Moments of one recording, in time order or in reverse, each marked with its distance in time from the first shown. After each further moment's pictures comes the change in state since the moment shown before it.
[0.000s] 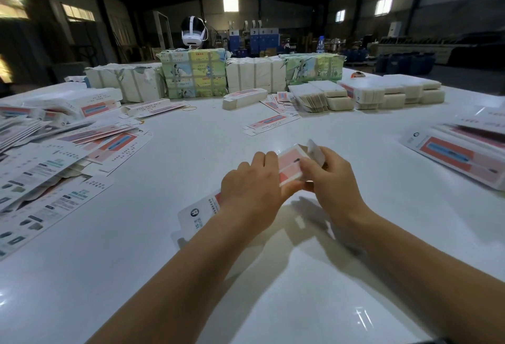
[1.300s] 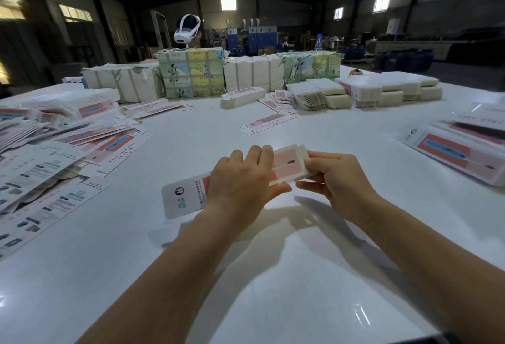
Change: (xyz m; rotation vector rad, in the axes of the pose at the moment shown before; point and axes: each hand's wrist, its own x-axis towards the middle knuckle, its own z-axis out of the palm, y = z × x) left_hand -0.001 -0.014 -0.007 0.197 0.151 0.131; right_hand 0.007 -0.013 -0.013 0.159 -0.126 0.173
